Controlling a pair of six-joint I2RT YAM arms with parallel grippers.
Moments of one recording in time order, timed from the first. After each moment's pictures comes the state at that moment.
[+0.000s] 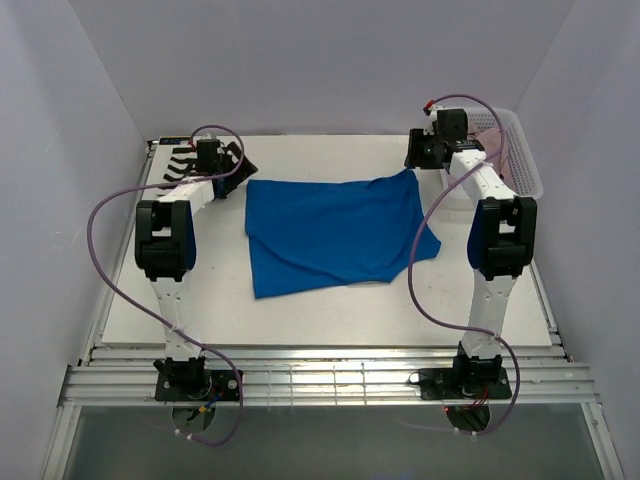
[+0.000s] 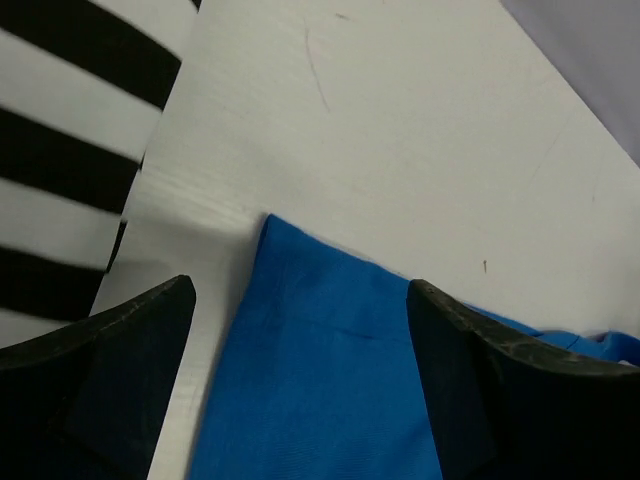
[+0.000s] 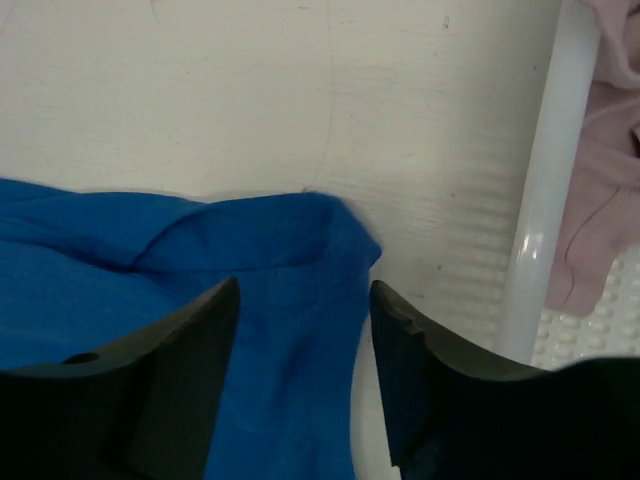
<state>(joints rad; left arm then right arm) -0.04 2.11 1.51 -0.03 0.11 -0.66 0.11 2.08 1.78 -0.41 -0.16 0.07</state>
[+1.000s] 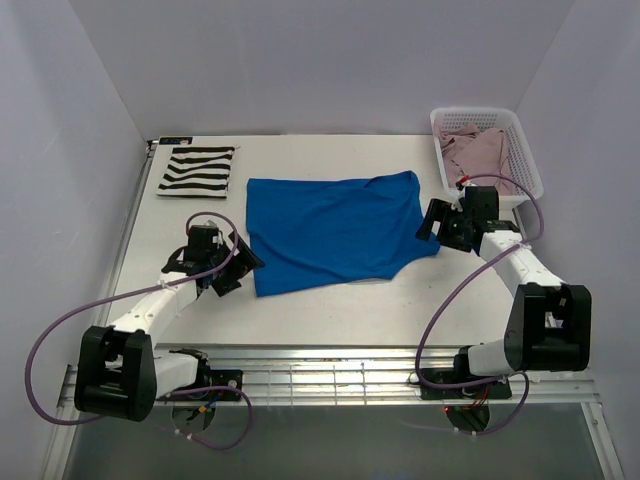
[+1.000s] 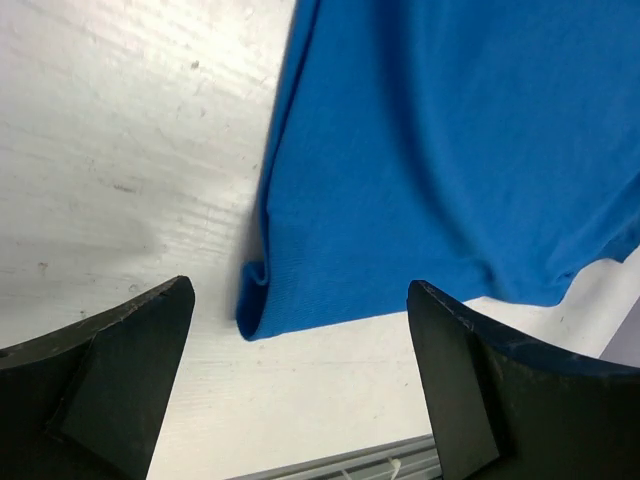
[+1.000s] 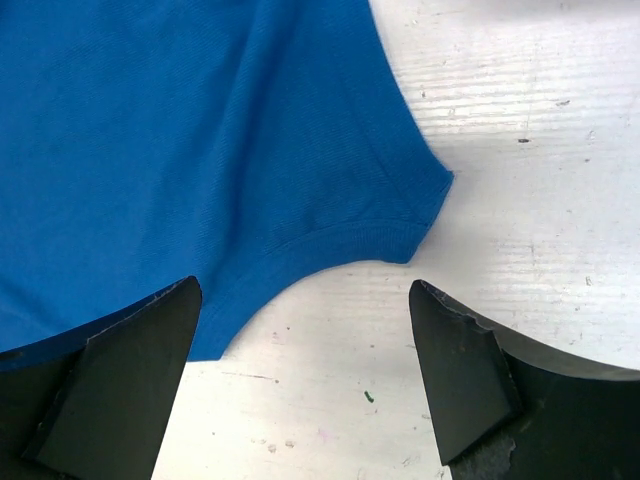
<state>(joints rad) -0.17 1.17 0.59 -0.31 0.17 -0.79 0.04 1.37 0.87 -0.35 -0.21 0.25</state>
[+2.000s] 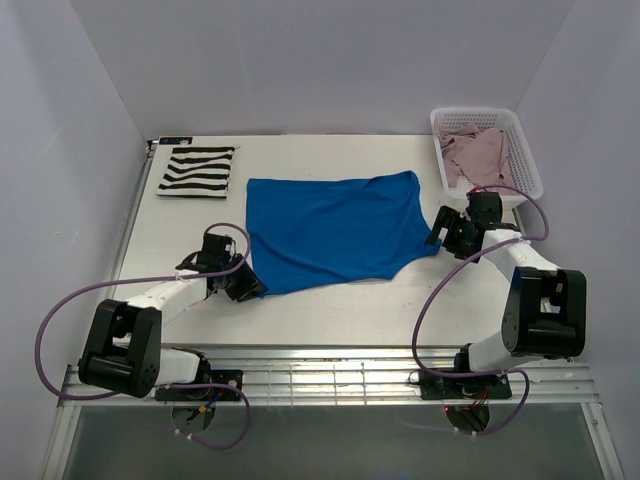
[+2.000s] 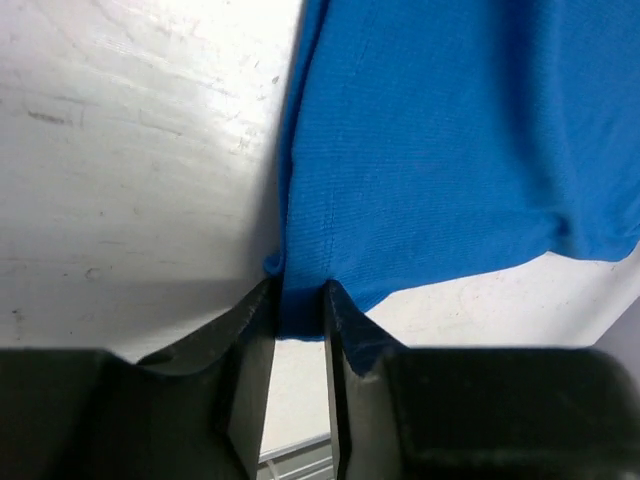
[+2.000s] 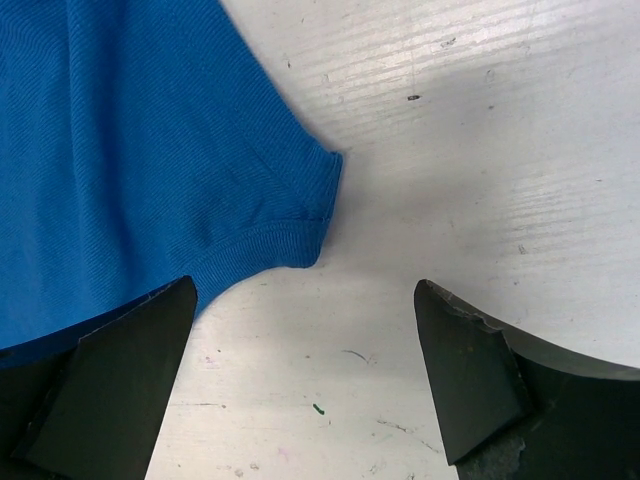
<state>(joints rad) -0.23 1.31 0.53 -0.26 0.27 -0.82 -0.05 1.47 0.84 -0.33 -0.14 0.31</state>
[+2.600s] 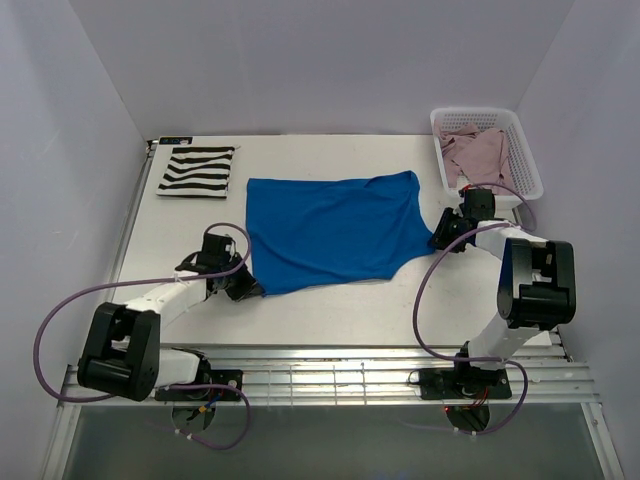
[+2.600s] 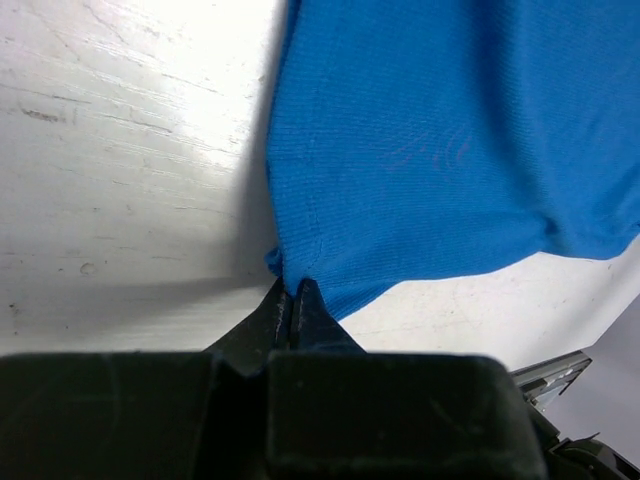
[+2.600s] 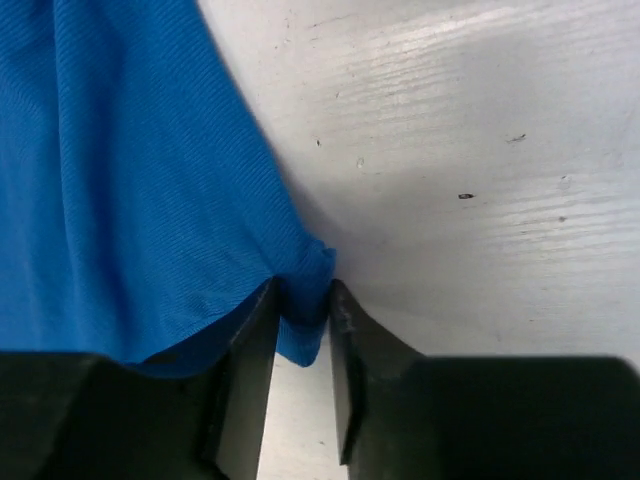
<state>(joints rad) -0.24 1.31 0.52 -0.27 0.26 -0.81 -0.05 1.66 0.88 -0.20 -0.22 0.30</state>
